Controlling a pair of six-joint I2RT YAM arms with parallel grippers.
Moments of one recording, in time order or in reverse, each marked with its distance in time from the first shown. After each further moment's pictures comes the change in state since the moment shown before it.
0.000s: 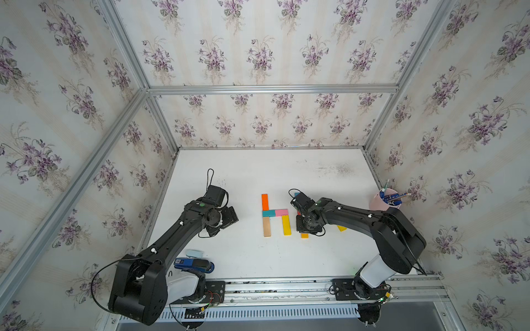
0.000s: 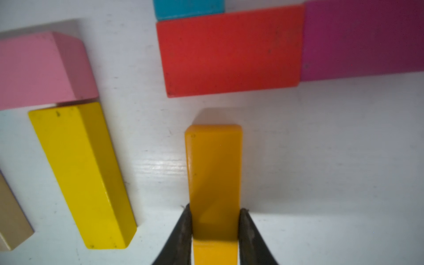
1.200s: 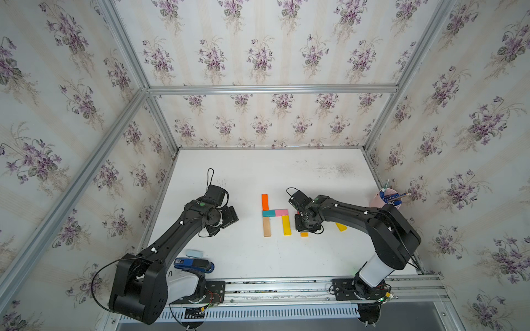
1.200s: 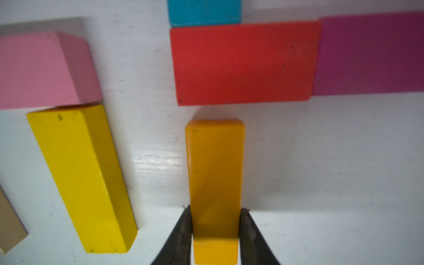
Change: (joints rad) left arm 0.000 0.005 0.005 0.000 0.000 0.001; right arm 0.000 0.043 0.050 -0.039 0.001 -0.042
